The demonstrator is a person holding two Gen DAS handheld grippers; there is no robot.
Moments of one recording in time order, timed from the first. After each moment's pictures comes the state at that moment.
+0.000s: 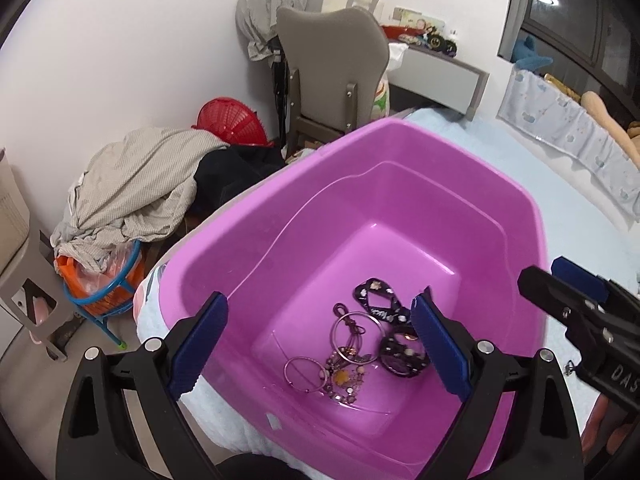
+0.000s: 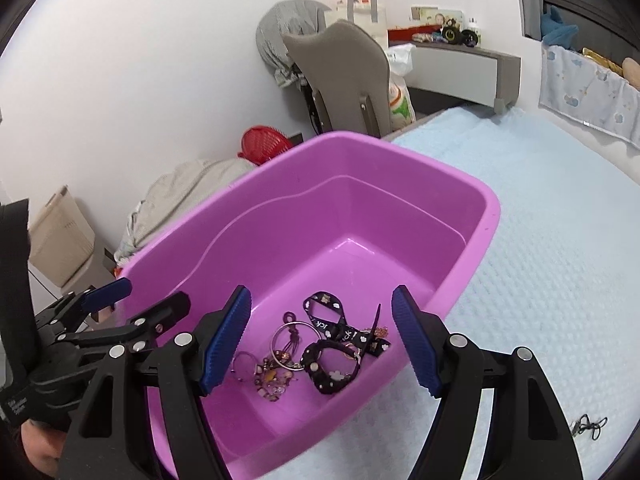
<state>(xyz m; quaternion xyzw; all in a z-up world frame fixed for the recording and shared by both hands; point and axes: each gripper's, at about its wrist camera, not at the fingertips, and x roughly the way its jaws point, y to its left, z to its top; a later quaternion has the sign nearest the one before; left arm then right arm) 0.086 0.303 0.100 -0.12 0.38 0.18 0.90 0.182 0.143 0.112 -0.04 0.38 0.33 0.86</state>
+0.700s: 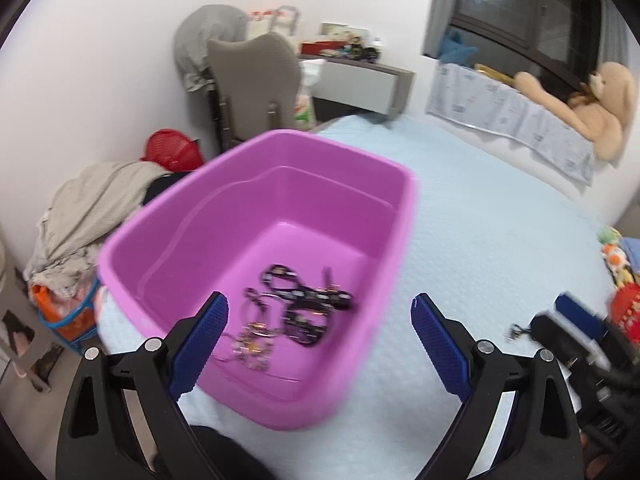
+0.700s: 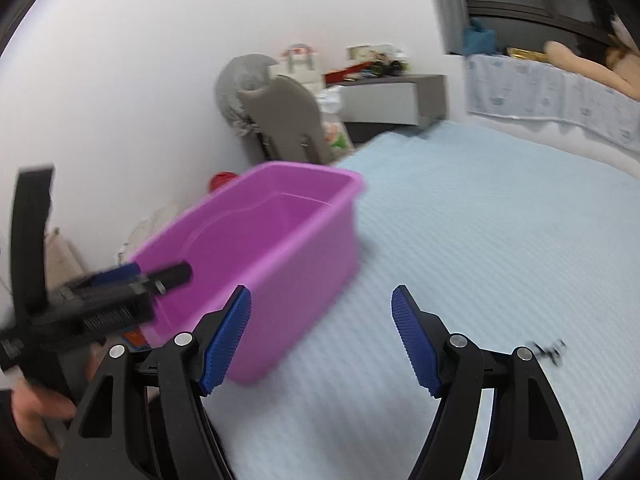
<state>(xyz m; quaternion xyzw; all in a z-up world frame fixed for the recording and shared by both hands) 0.049 0.183 0.125 -0.09 0.35 0.08 0.93 0.079 -0.022 0.116 0.02 0.33 0.25 0.91</state>
